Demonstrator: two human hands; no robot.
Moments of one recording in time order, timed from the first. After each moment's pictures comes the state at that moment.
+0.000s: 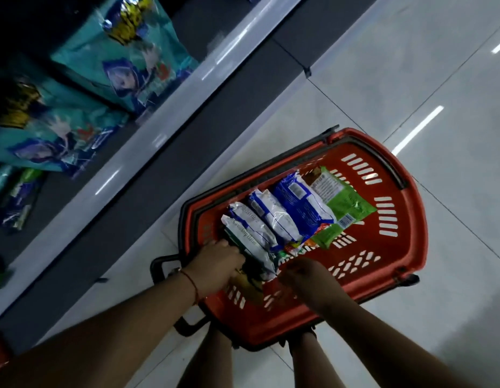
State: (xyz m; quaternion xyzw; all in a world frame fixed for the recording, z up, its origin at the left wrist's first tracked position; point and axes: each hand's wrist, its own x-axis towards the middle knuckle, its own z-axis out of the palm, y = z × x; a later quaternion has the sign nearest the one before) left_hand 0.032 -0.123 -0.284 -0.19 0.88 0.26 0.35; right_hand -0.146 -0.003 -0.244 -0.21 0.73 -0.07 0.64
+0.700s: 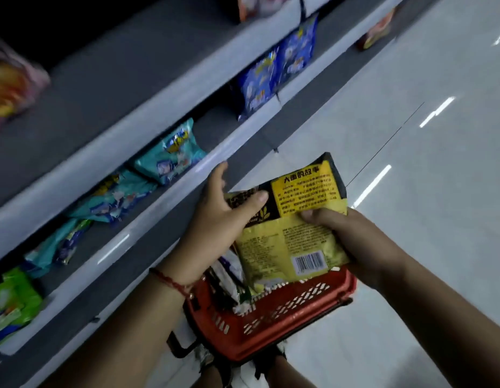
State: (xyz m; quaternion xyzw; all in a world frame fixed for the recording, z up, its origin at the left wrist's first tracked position) left_hand -0.062 -0.197 -0.013 -0.55 0.58 0.59 -0.12; right_hand -0.243 -0.090 0.014 -0.11 0.62 -0.41 0.66
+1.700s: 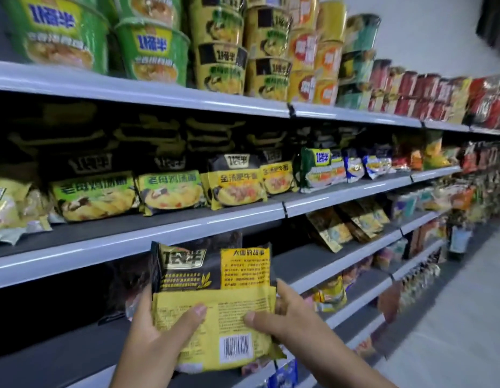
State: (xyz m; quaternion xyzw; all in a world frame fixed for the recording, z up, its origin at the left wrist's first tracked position) left_hand -0.063 -0.112 0.519 -0.44 0.54 0.44 -0.56; right_hand -0.268 -0.097 0.528 -0.54 0.49 -0.46 0.50
